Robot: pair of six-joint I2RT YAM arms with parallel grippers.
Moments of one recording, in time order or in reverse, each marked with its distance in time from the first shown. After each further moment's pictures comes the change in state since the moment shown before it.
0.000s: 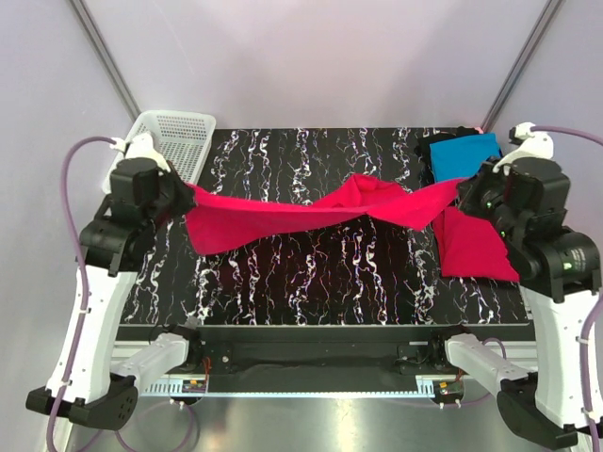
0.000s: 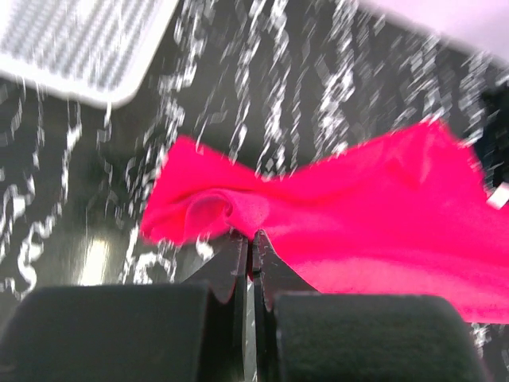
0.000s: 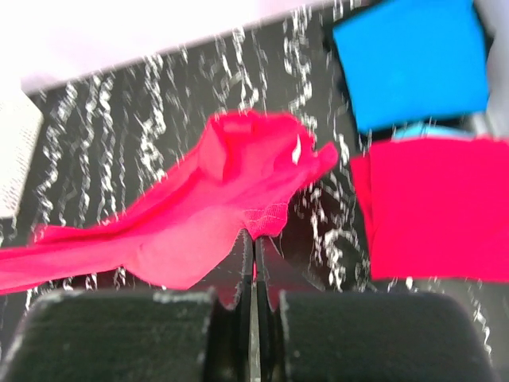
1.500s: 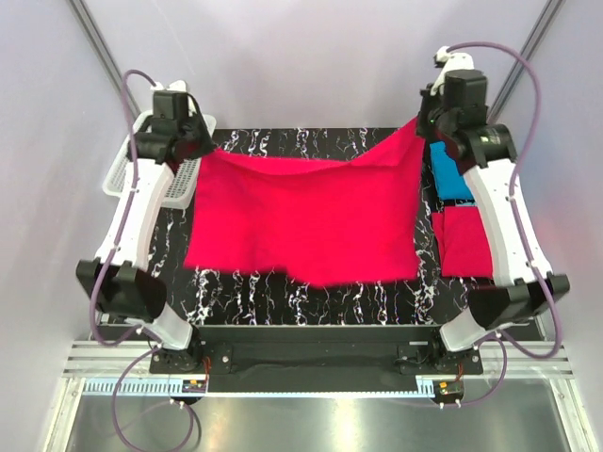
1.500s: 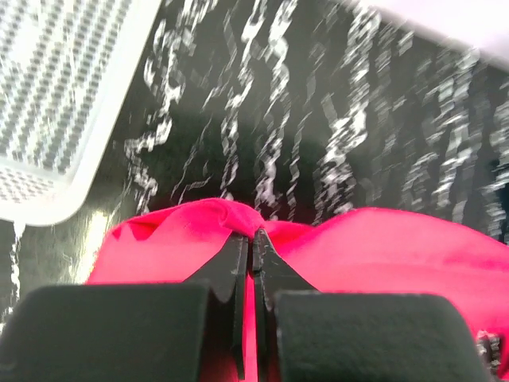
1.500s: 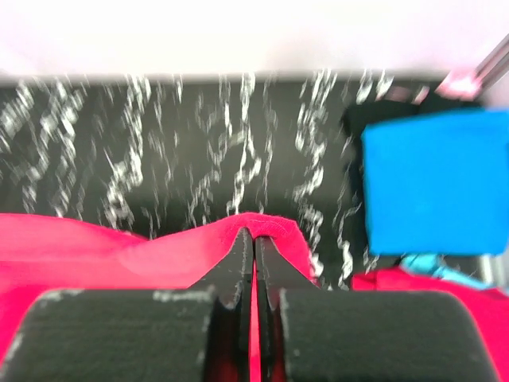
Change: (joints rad) left arm 0.113 0.636 0.377 0.132 0.141 0.042; right arm -0.004 0.616 0.293 0.290 -0.053 -0.238
